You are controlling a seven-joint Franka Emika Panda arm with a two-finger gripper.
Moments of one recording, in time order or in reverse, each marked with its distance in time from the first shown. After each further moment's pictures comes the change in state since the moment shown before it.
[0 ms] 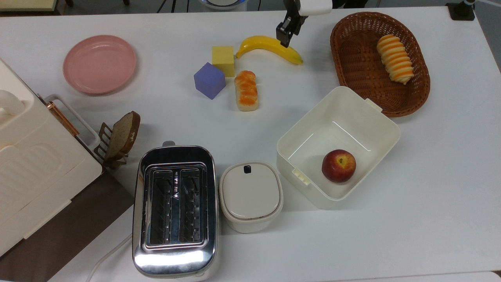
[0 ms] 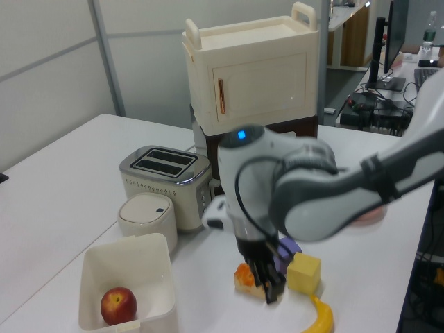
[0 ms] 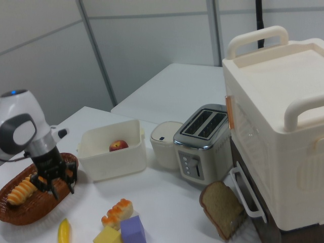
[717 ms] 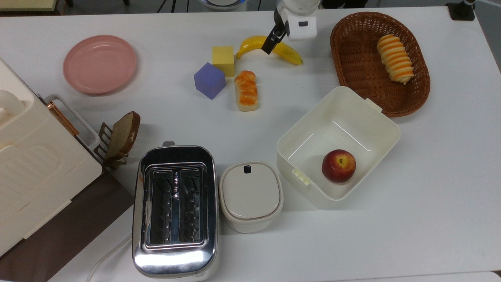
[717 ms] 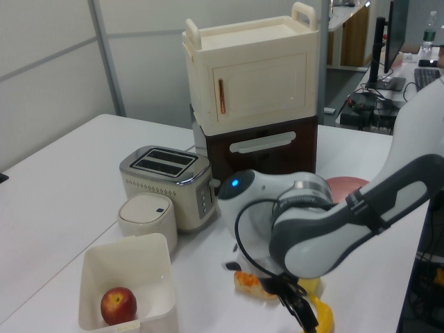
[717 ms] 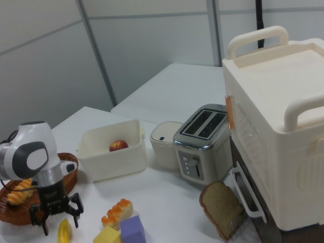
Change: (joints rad) arm 0.012 0.082 -0.002 -0.123 -0.003 -0.039 -0.006
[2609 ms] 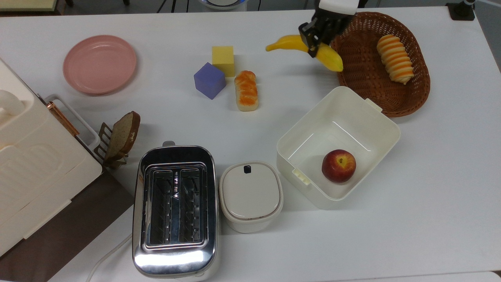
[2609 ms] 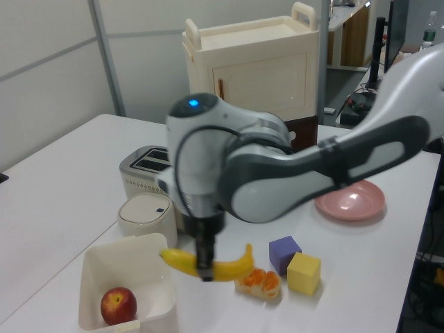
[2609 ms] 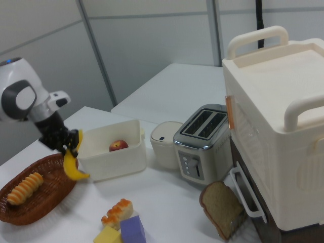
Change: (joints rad) arm 0.033 0.111 0.002 0.472 -0.043 0.009 0.504
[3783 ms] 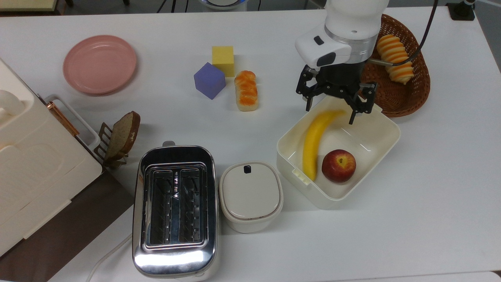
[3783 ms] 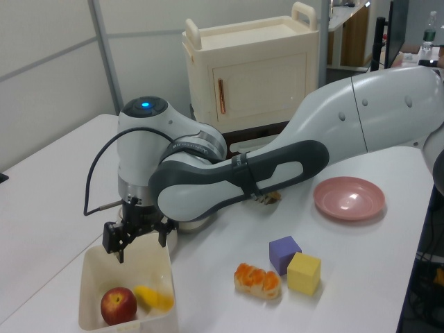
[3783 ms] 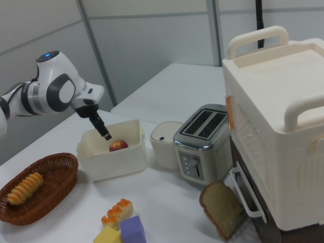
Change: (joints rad) arm -0.095 0.346 -0.001 0.383 0.012 0.153 0.855
